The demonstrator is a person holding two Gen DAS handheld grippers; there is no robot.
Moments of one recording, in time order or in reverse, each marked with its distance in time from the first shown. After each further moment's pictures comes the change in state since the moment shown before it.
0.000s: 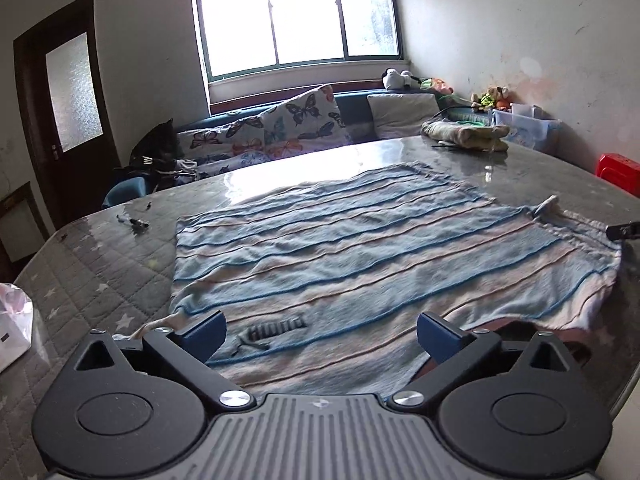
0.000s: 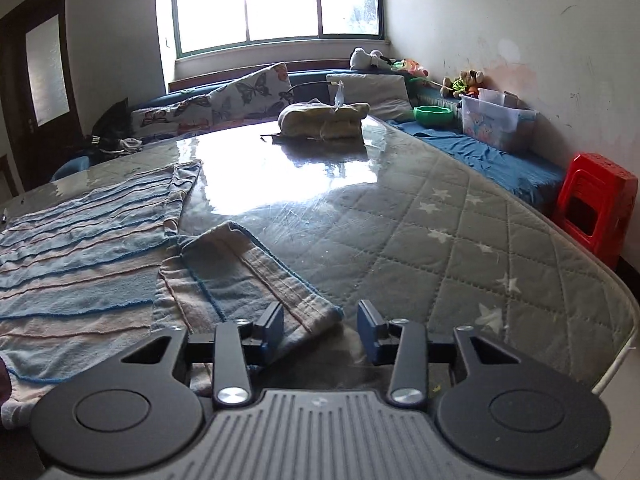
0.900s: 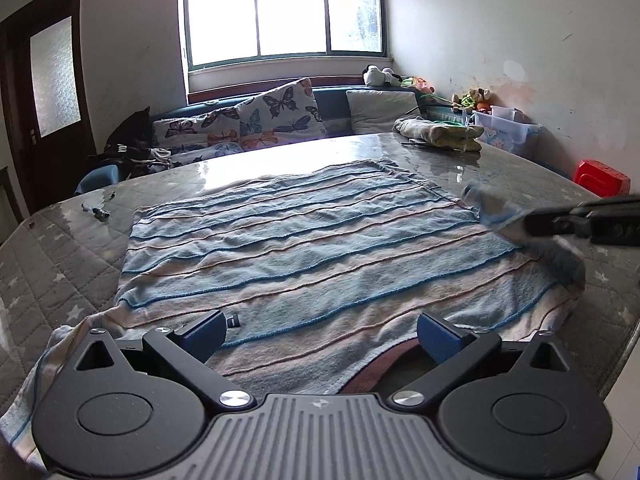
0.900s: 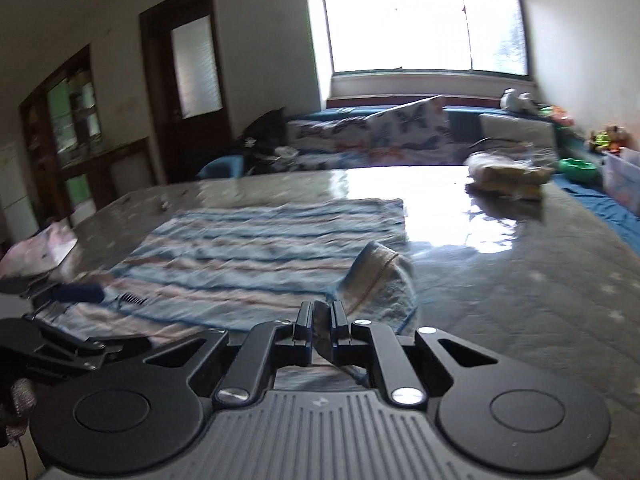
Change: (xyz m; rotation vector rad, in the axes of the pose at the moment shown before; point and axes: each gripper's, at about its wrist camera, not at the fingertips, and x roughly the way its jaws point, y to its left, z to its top) left arm 0.009 -0.024 0.002 -0.030 0.023 -0.077; right arm -0.033 0.125 0.017 -0.212 -0.038 0.444
